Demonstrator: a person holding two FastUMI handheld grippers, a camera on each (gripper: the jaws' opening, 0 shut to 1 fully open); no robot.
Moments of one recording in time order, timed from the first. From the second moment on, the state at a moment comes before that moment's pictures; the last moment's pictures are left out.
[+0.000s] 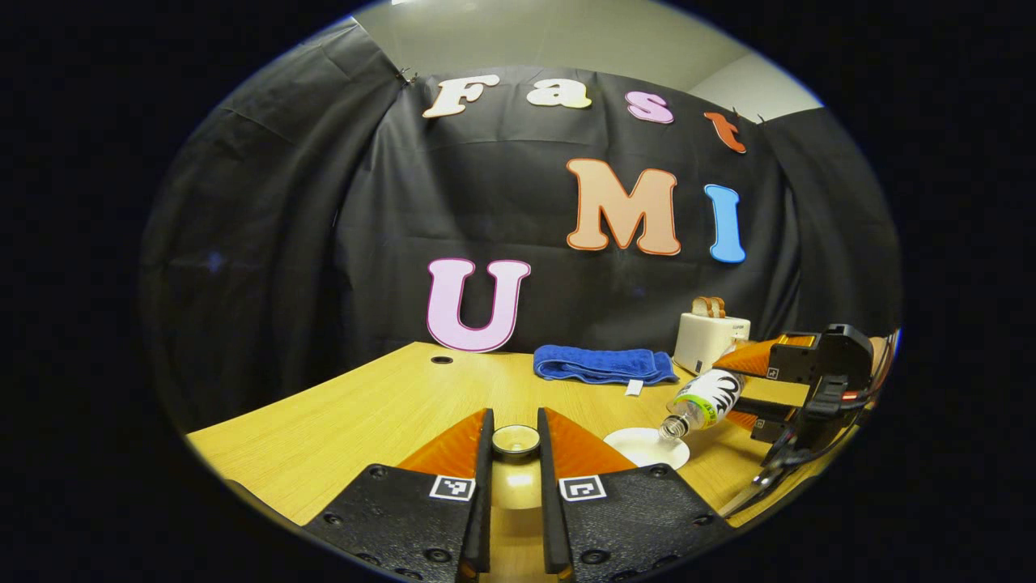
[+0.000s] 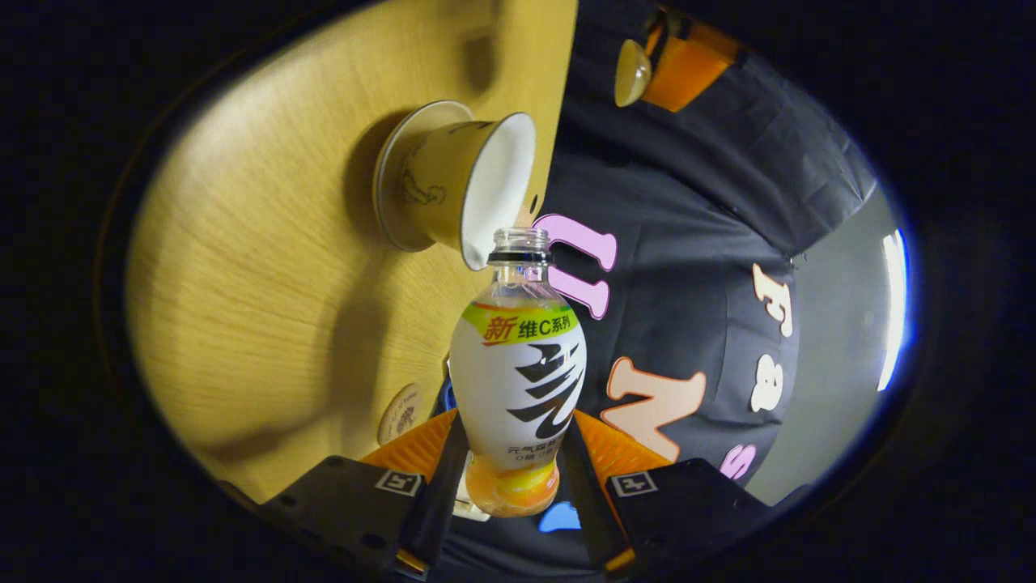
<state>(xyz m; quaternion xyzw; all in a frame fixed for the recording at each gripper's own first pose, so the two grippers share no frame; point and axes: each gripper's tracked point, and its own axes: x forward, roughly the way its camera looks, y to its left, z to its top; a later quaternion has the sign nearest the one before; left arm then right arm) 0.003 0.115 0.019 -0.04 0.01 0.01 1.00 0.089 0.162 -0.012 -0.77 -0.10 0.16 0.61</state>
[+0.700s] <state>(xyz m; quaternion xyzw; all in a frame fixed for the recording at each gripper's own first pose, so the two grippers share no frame) 0.017 0.074 0.034 -0.05 0.01 -0.03 1.00 0.134 0.133 -0.001 -0.36 0.05 0.17 0.92</state>
